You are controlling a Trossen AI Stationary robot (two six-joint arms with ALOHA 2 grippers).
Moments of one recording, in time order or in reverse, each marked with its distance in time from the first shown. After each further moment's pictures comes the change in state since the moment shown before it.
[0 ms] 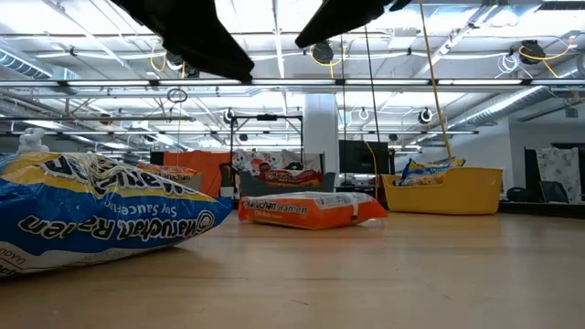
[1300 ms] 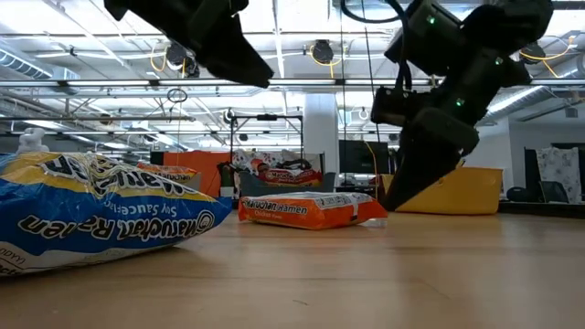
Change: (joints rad) left arm 0.216 0.000 0.014 0.064 0.177 0.143; right arm -0.108 0.000 -0.588 0.316 -0.203 0.618
